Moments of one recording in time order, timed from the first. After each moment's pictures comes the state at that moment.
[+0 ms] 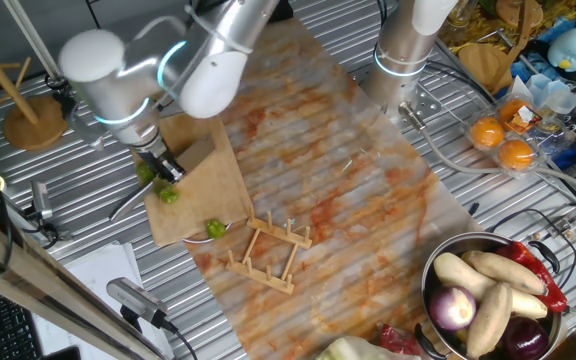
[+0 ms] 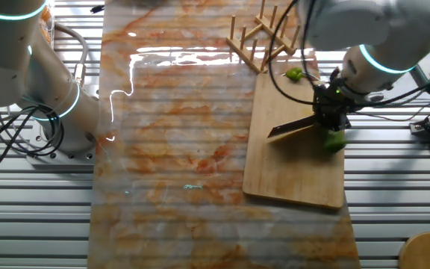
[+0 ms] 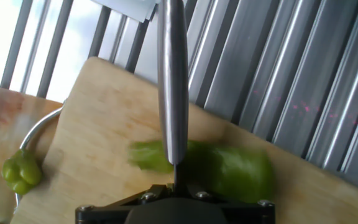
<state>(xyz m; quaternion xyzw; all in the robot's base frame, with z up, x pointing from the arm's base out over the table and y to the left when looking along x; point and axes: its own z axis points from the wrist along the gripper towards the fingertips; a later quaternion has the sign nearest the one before) 0.614 -0.006 0.042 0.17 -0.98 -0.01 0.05</state>
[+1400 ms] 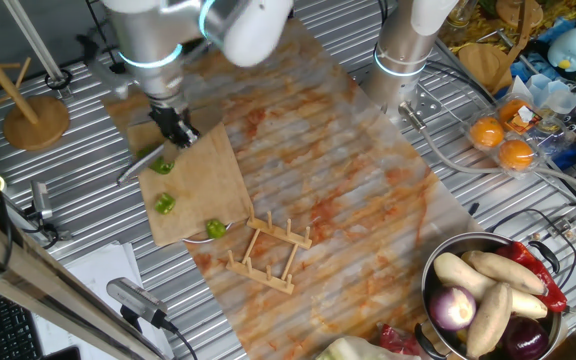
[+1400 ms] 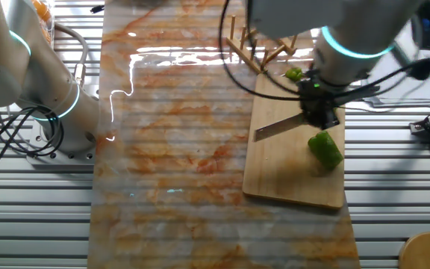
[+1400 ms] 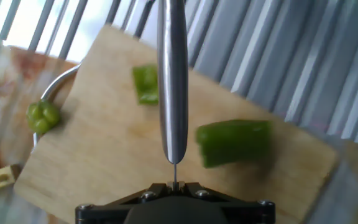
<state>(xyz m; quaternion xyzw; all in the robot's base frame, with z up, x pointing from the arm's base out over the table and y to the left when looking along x) 0.576 -0.038 0.121 0.18 -0.98 0.00 0.00</state>
